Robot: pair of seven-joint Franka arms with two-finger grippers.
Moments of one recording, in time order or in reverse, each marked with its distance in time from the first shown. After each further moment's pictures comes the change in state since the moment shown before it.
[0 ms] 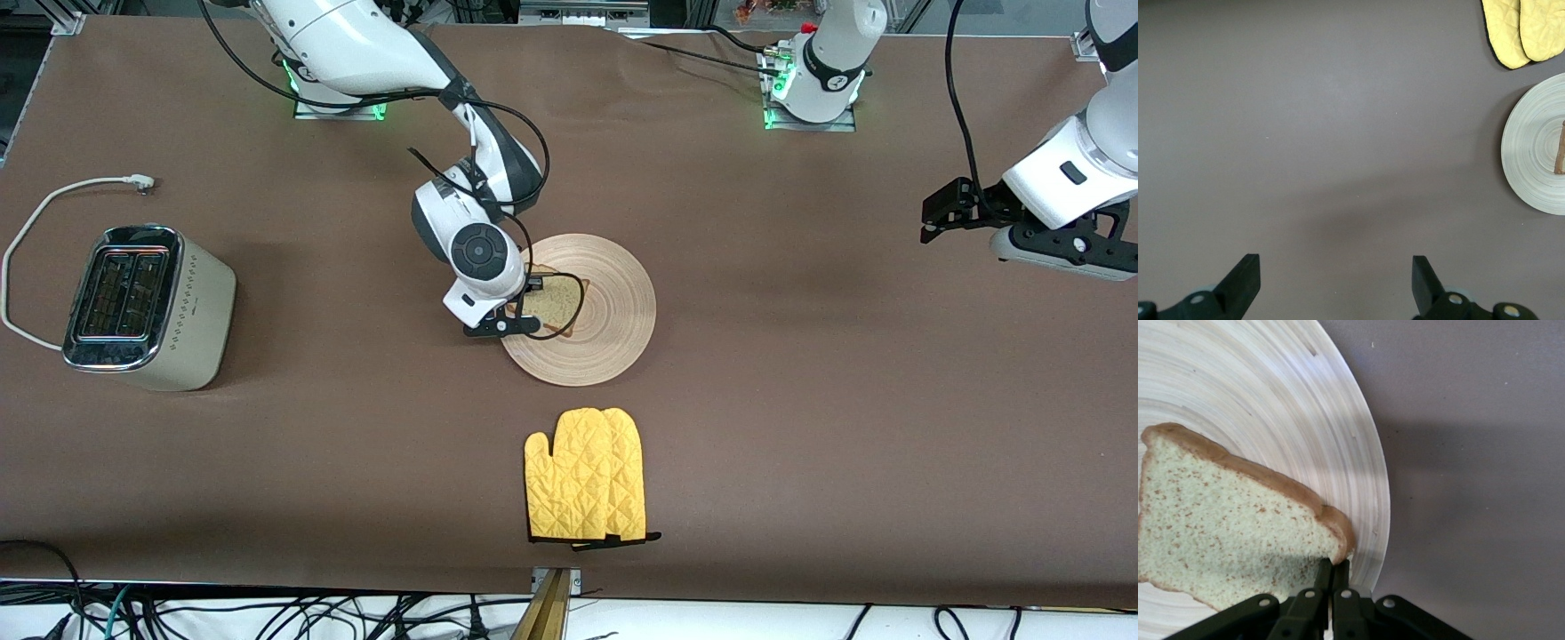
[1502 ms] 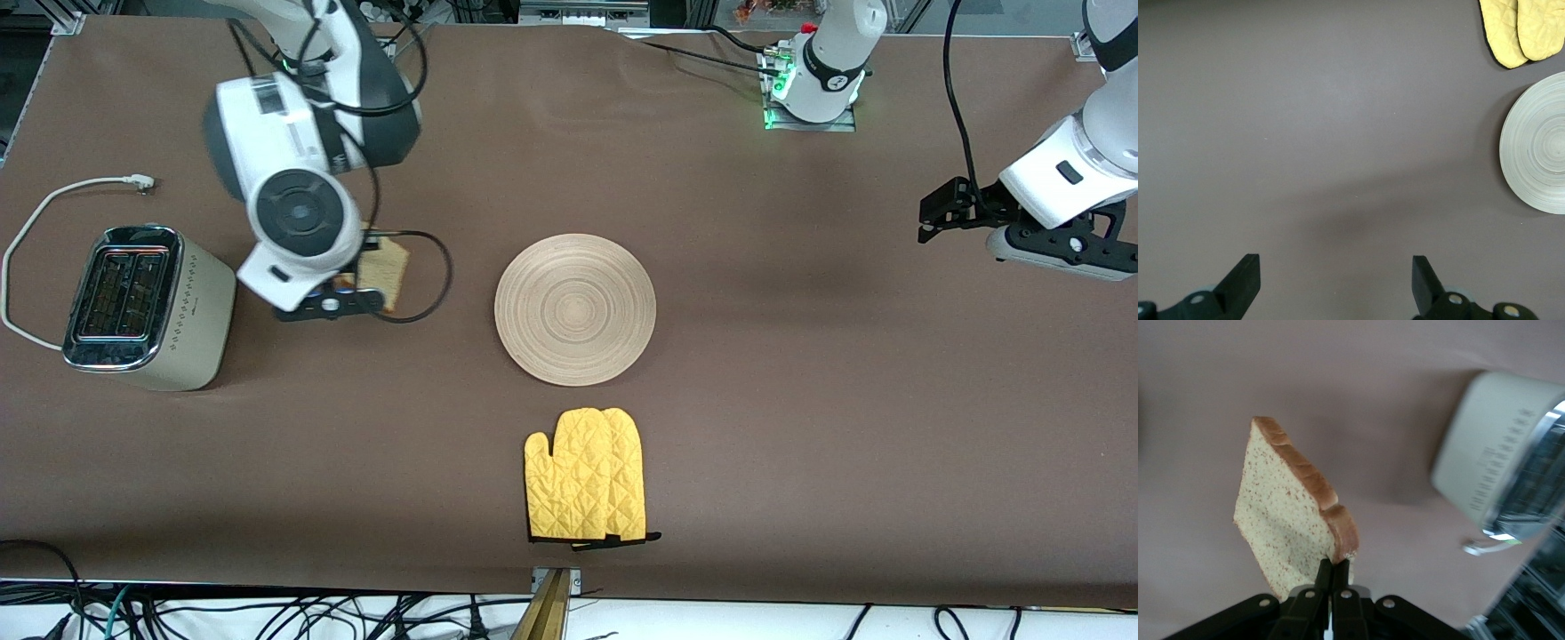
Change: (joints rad) left arm -0.001 0.001 -0.006 0.001 0.000 0.000 0.000; right arm -0.009 -0.241 -0.330 0.276 -0.255 -0.820 -0.388
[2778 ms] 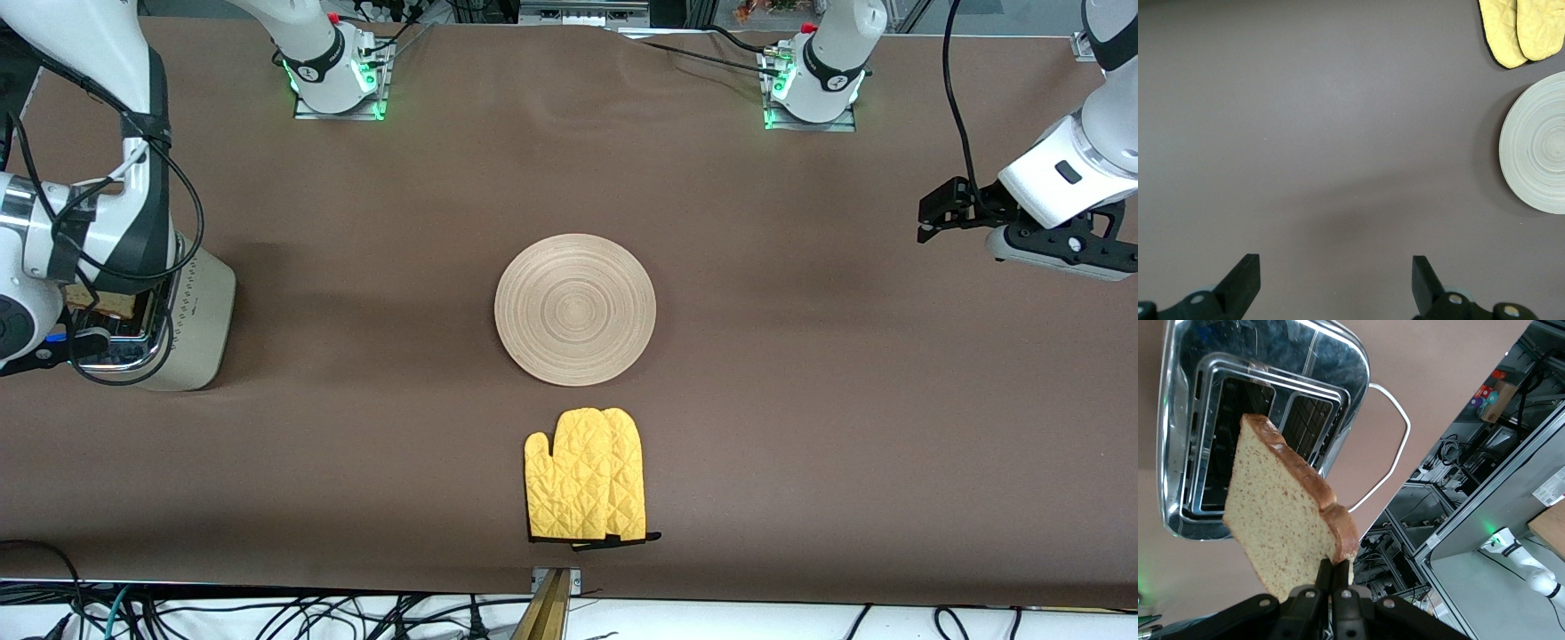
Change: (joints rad) left arm 0.000 0.000 0.000 0.001 0.000 0.000 0.000; right arm -0.237 0.103 -0.252 -0.085 -0.318 0.213 -0.566
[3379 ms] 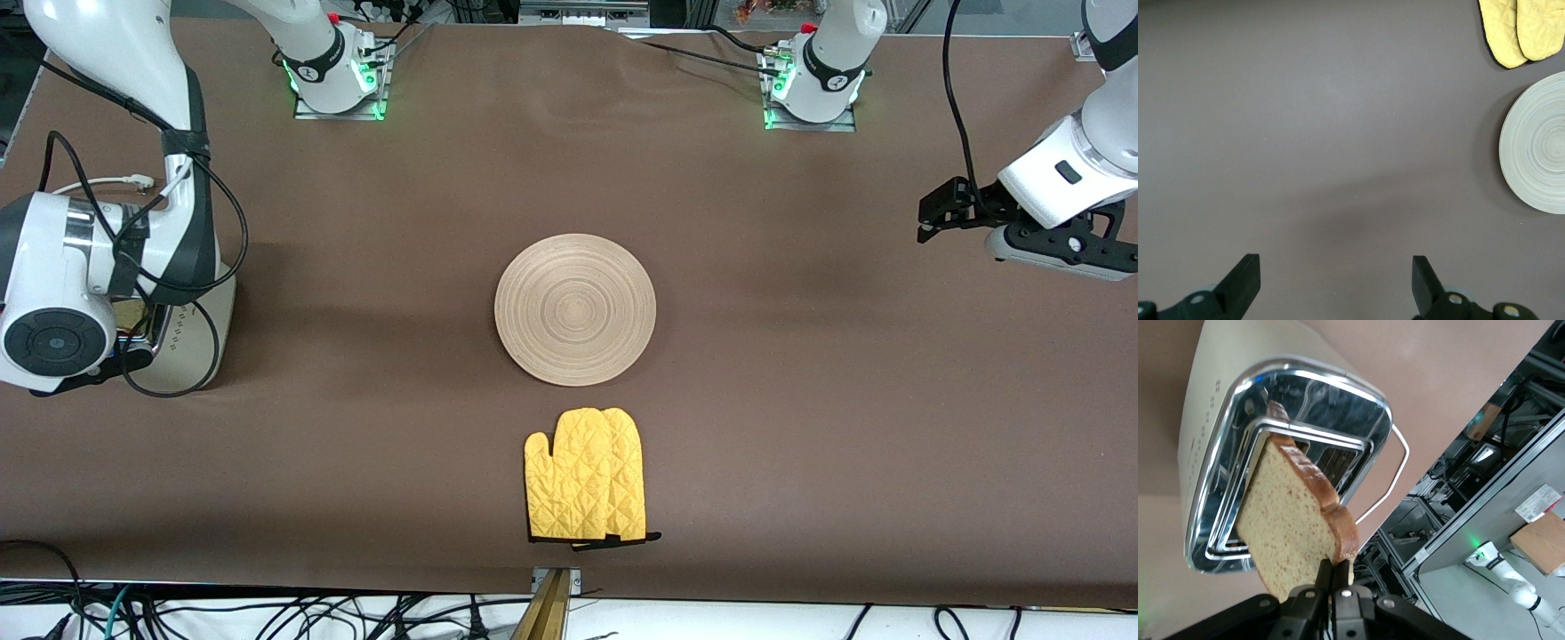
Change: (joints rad) left arm 0.000 0.000 0.000 0.000 0.000 0.000 0.000; right arm 0.035 0.047 0.012 0.001 0.005 0.065 0.035
